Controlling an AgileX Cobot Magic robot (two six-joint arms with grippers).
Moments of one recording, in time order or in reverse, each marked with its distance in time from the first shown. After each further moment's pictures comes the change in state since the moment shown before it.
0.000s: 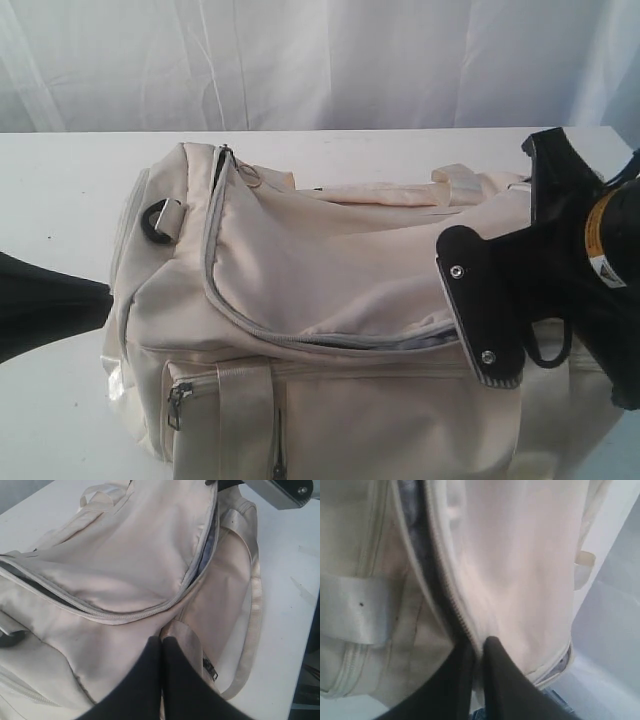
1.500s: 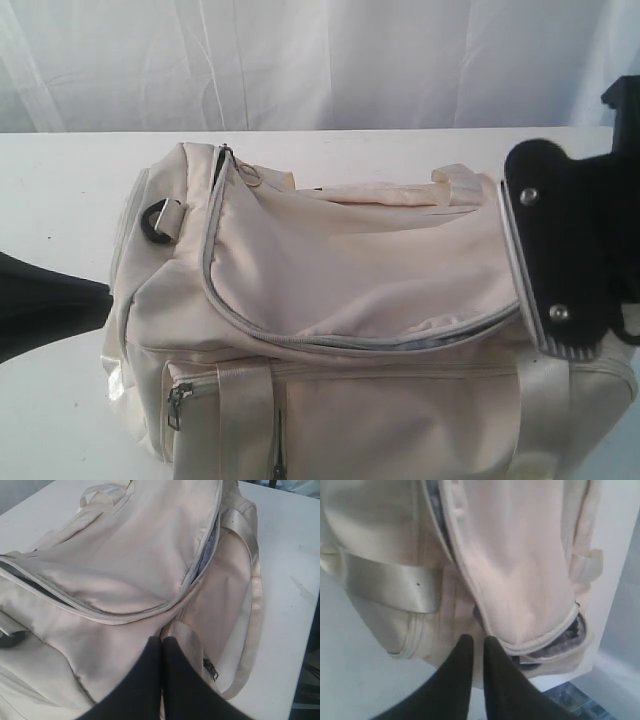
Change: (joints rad) left arm 0.000 0.000 0.000 0.000 0.000 0.004; right arm 0.000 -0.122 -0.157 0.232 0.232 -0.087
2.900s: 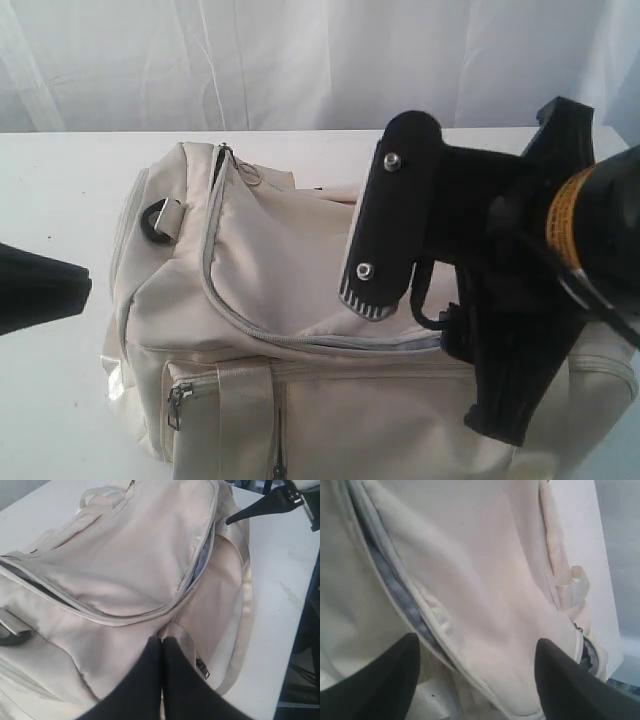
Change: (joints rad) left arm 0.106 0.002 -0.072 -0.024 0.143 0.000; right arm 0.296 0.108 0.013 -0.210 -0.108 0.773
